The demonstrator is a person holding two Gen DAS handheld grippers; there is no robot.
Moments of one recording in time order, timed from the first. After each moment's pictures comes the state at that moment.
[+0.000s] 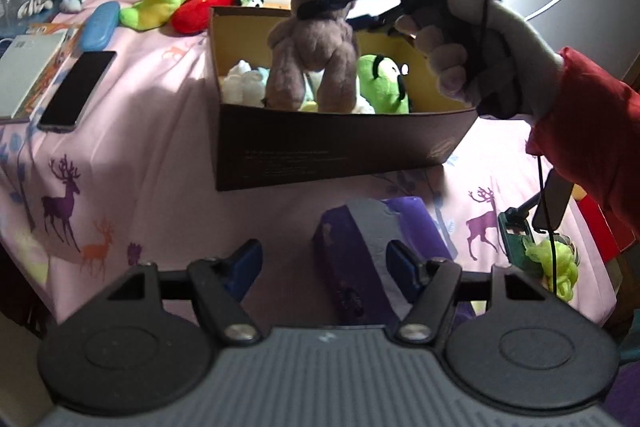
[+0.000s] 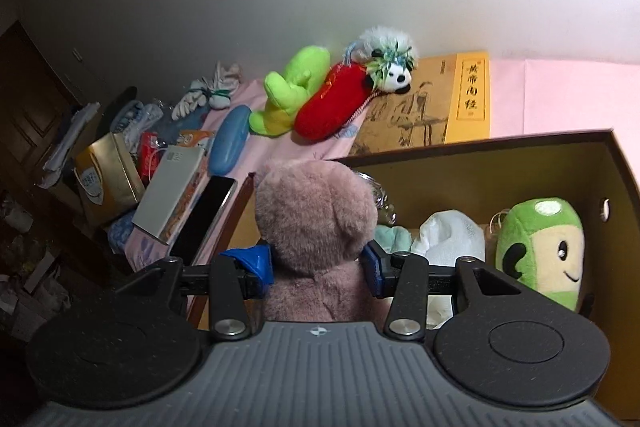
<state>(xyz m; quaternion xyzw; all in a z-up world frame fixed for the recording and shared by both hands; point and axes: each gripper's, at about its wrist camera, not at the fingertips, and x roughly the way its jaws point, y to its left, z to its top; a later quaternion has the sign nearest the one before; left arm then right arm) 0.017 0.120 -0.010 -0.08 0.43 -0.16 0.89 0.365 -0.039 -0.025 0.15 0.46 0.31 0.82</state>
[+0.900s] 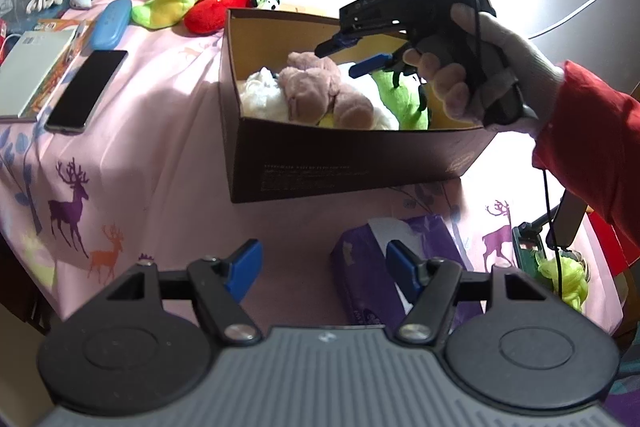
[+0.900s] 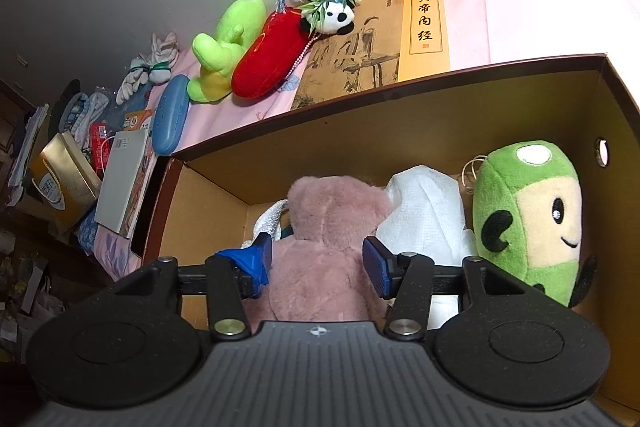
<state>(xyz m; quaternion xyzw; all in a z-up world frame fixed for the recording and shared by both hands) 0.037 0.123 -0.011 -0.08 0.43 -0.14 0.89 0.378 -0.055 -0.045 0.17 0.53 0.26 0.79</state>
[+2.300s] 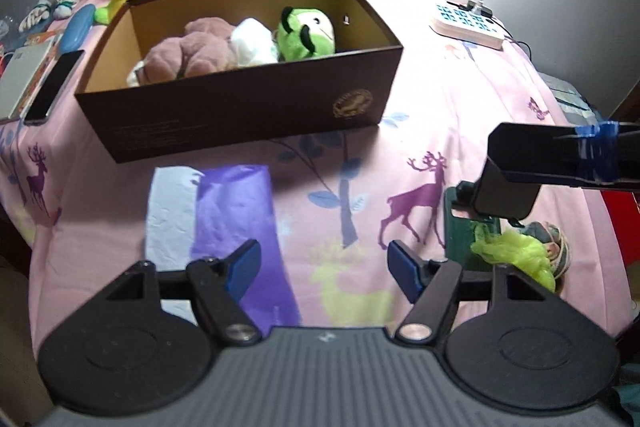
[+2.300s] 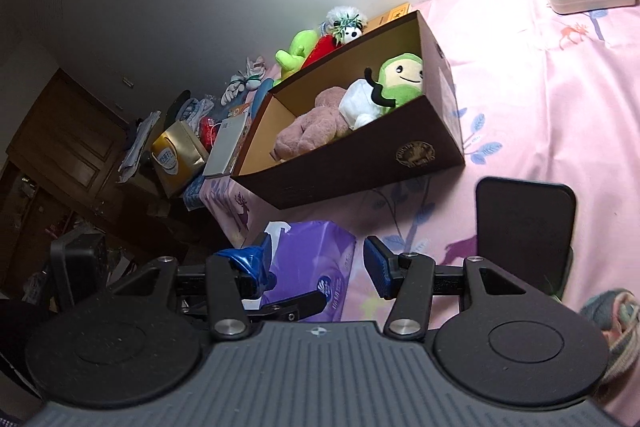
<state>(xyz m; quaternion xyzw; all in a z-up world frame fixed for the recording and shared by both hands) 0.006 -0.083 -0.009 -0.02 0.48 -0.08 0.87 0.150 -0.294 -0.009 0.27 0.46 0.34 0.77</state>
